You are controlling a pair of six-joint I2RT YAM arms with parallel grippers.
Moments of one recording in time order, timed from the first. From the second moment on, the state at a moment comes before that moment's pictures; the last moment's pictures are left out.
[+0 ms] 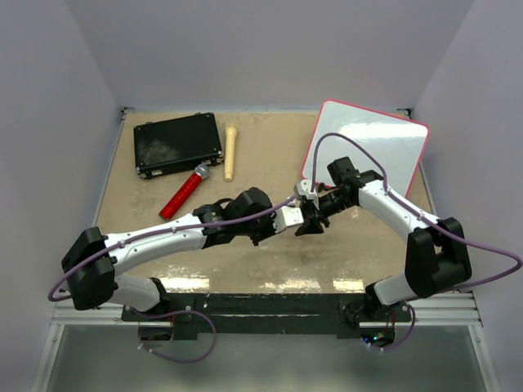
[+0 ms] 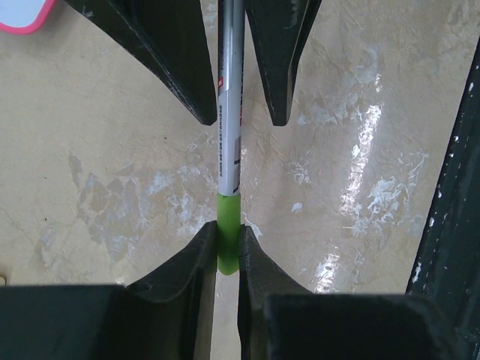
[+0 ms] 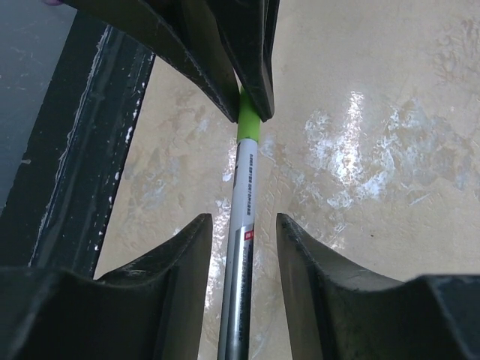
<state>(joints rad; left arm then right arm) -1.01 1.38 0.97 -0.33 0.10 0.32 0.36 1.47 0.99 -0.85 -1.09 -1.17</state>
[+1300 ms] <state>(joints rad) -1.01 1.21 0.72 0.03 0.13 0.06 0.30 1.46 1.08 -0.92 -1.30 -1.10</state>
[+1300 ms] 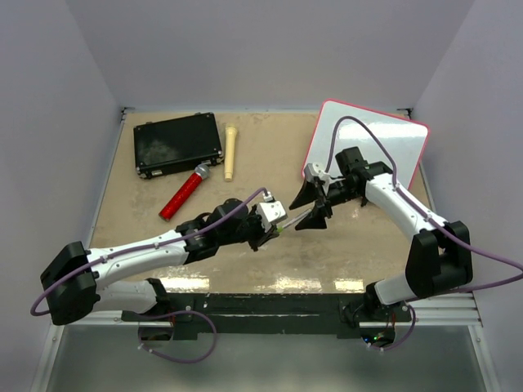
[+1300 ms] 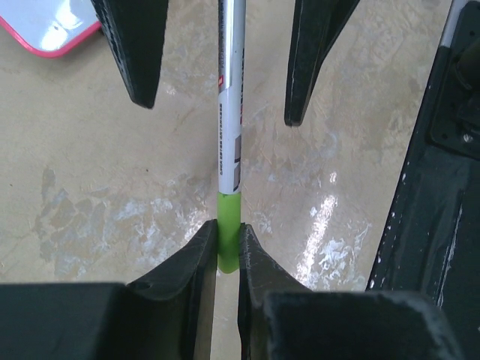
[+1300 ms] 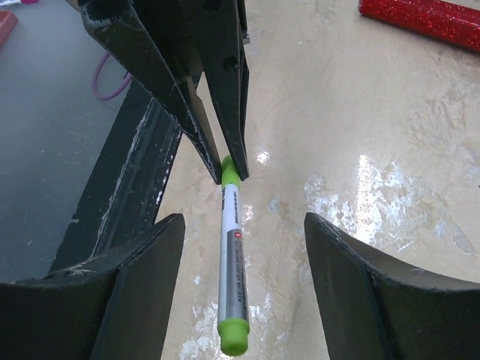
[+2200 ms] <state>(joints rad) -1.00 1.23 0.72 0.10 0.11 0.01 0.32 1.46 1.08 -0.85 -1.30 -0.99</state>
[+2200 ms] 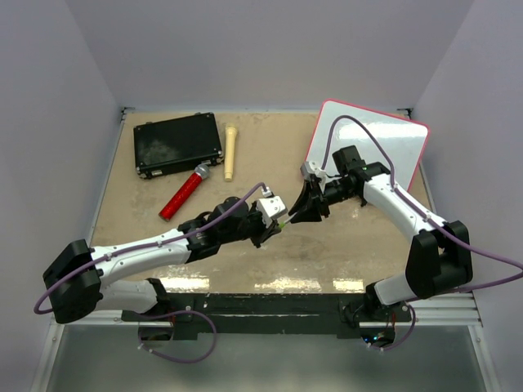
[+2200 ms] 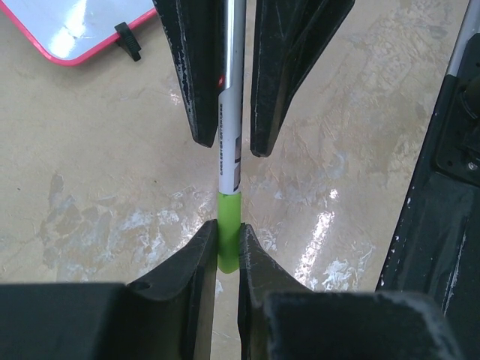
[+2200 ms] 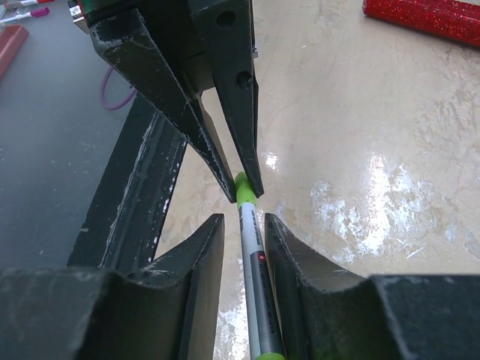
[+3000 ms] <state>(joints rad) -0.99 1.23 0.72 0.08 0.10 0.04 0.34 1.46 1.08 -0.84 -1.27 -0.98</state>
